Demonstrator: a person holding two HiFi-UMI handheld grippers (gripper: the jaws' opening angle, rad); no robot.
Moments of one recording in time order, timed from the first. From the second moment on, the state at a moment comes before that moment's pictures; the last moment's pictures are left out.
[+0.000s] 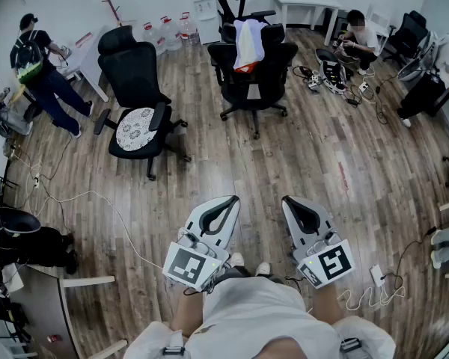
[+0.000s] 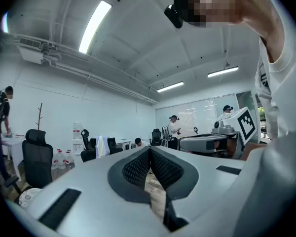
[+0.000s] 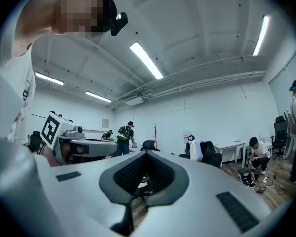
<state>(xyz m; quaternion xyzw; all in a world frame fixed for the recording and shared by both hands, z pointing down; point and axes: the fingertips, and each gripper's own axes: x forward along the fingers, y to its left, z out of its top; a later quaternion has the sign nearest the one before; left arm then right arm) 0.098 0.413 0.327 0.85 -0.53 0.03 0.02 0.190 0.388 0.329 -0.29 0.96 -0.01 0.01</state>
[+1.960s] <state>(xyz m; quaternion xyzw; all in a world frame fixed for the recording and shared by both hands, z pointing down) 0.047 0.347 0.335 0.83 -0.55 0.02 0.01 0.126 0.327 0.339 -0.29 0.96 0.00 0.00</state>
